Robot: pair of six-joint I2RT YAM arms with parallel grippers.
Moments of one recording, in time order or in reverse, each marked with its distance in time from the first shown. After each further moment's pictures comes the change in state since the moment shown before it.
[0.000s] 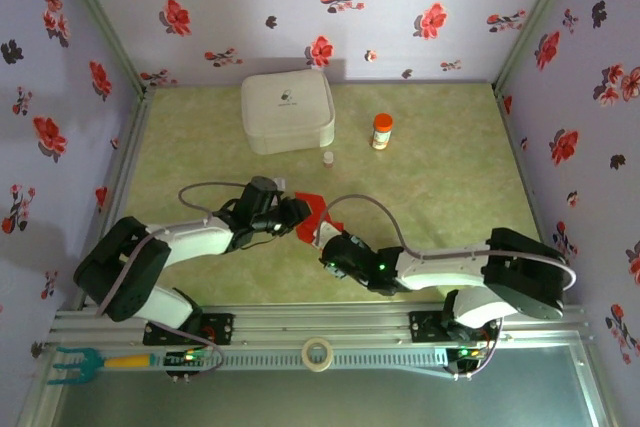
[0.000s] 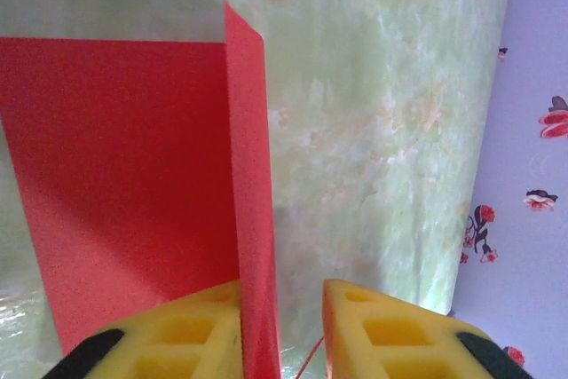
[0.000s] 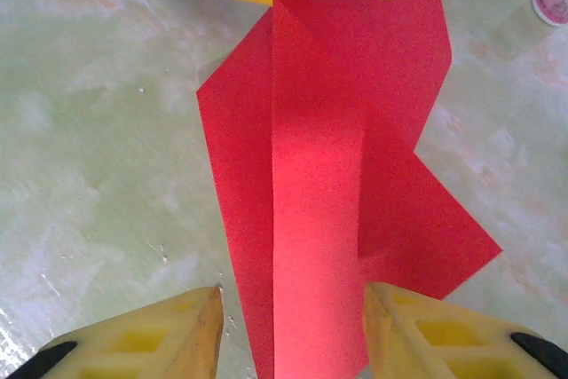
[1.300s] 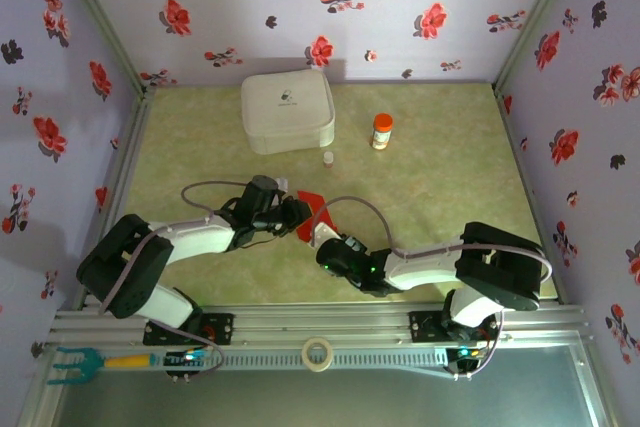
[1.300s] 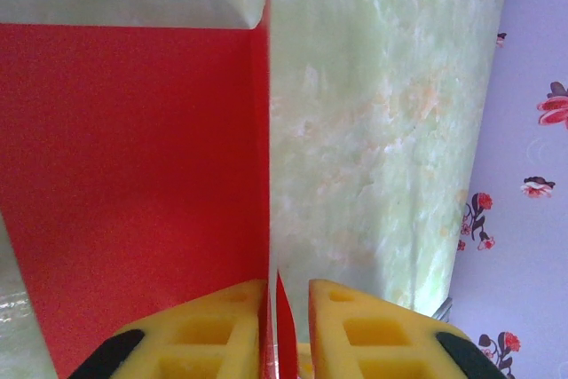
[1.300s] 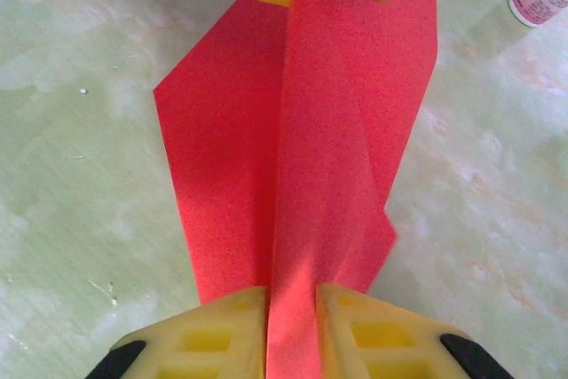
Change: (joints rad) left arm 0.003 0.018 0.011 0.003 0.033 0.008; right arm 0.006 0.110 -0.009 0.122 0.093 -0.001
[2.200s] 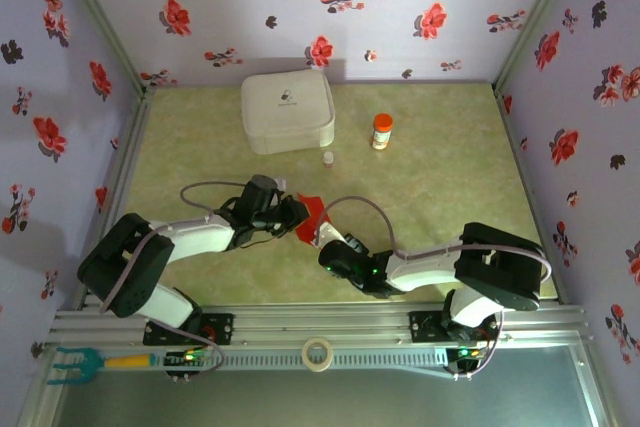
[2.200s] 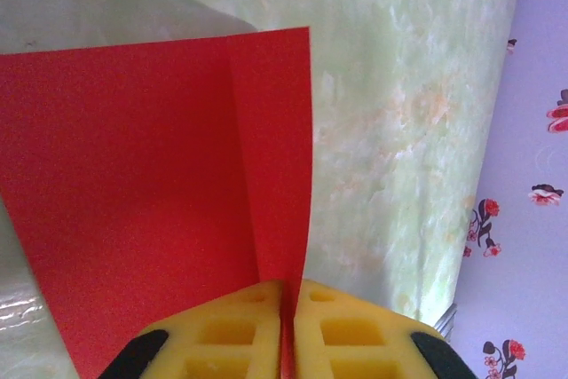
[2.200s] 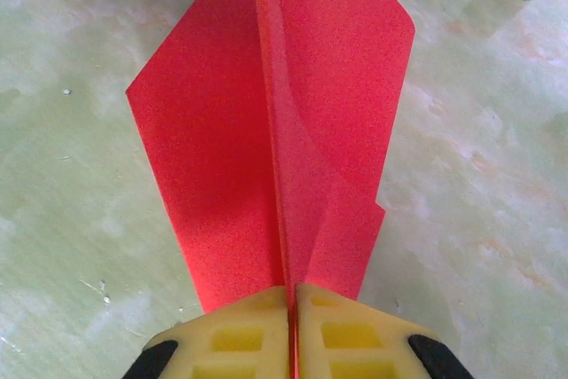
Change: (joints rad) left arm 0.013 0.006 0.000 -0.015 0.000 0.000; right arm 0.000 0.000 -0.028 0.034 0.005 0.066
